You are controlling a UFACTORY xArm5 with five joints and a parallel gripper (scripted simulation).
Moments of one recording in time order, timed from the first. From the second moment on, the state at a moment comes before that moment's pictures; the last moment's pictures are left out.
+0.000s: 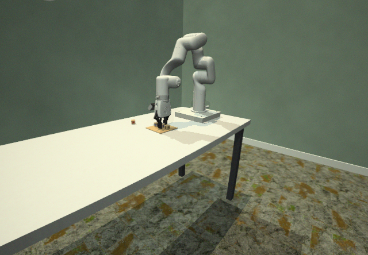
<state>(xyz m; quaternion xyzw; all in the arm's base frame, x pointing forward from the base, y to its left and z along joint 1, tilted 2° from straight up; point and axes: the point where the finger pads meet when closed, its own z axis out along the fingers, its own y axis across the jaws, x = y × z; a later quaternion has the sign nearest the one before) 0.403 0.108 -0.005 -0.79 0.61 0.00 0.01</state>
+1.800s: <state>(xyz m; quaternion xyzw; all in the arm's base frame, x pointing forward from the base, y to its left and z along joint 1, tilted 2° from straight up) 0.402 0.108 0.018 -0.79 0.61 0.00 0.01</state>
